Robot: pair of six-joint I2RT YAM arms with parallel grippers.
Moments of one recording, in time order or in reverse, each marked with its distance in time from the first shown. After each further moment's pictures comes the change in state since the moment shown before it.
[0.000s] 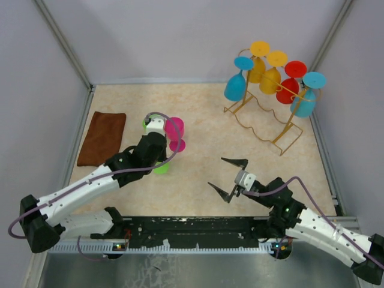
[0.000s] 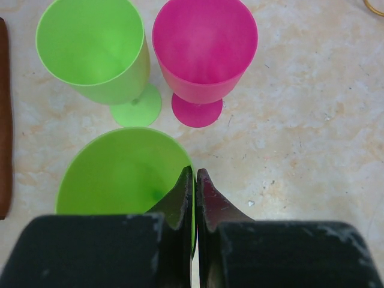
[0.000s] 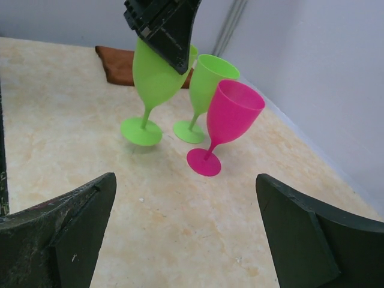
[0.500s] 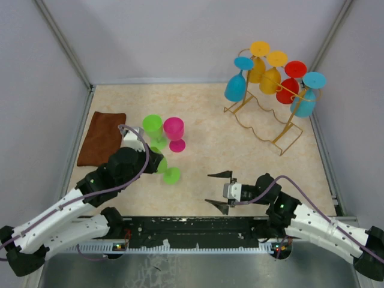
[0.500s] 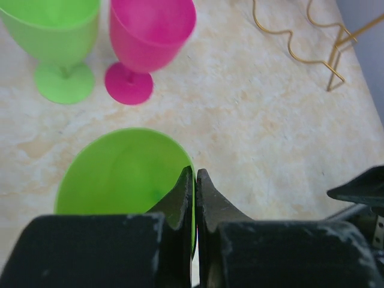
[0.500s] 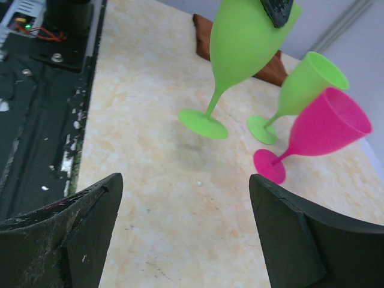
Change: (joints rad) left arm -0.001 -0.363 -0.190 0.023 0.242 -0.181; right arm 0.000 0.153 0.033 -0.110 -0.329 -0.138
